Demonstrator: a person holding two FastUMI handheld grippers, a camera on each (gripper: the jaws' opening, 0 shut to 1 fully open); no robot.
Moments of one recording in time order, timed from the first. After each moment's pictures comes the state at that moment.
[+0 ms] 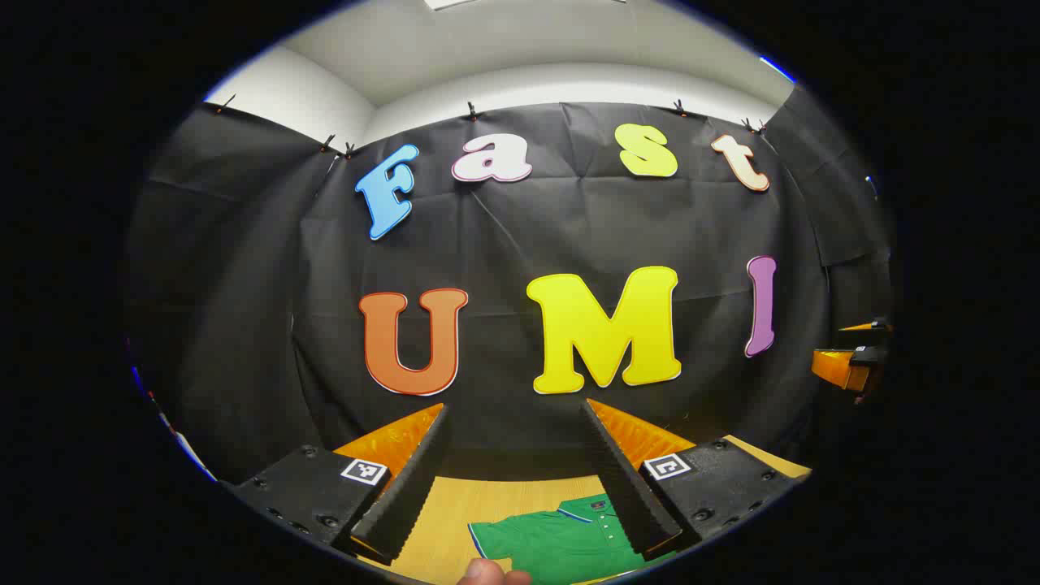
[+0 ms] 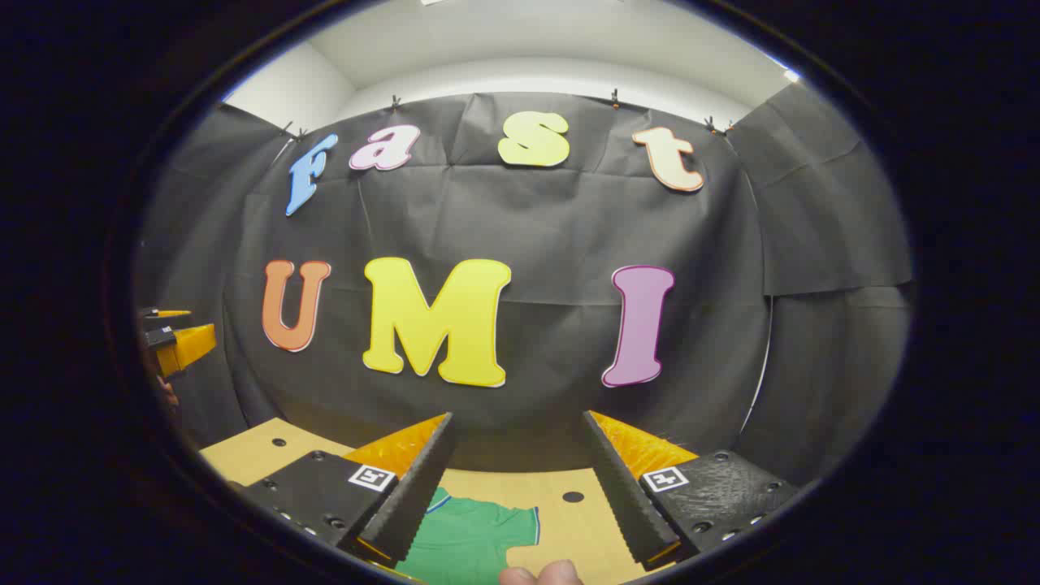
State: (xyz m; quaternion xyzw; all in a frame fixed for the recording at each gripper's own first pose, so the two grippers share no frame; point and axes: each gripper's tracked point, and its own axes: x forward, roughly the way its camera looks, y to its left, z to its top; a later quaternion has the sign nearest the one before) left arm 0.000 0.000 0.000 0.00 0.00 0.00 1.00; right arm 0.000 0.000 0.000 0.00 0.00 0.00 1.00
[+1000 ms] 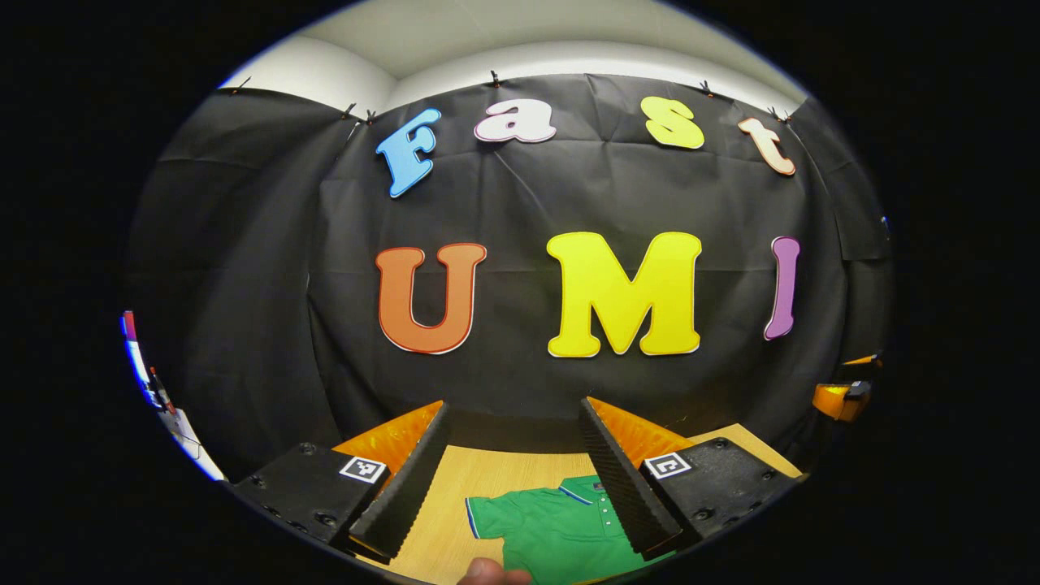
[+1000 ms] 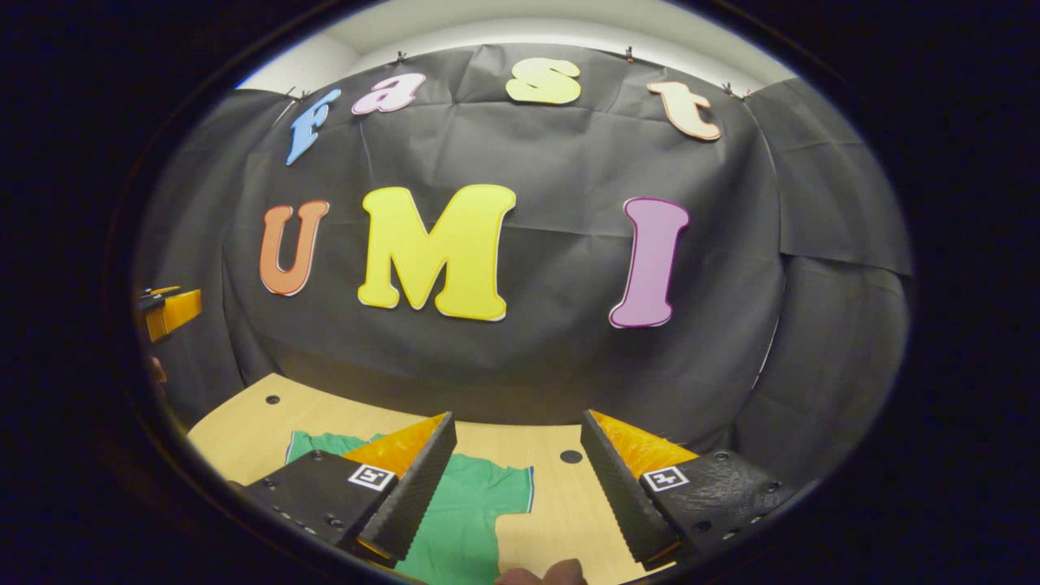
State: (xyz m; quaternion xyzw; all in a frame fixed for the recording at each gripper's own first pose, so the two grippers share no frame) left arm -0.002 0.001 -0.048 -0.03 0.06 0.04 1.00; right arm 0.019 -0.008 -0.081 -0.02 0.11 0.01 0.99
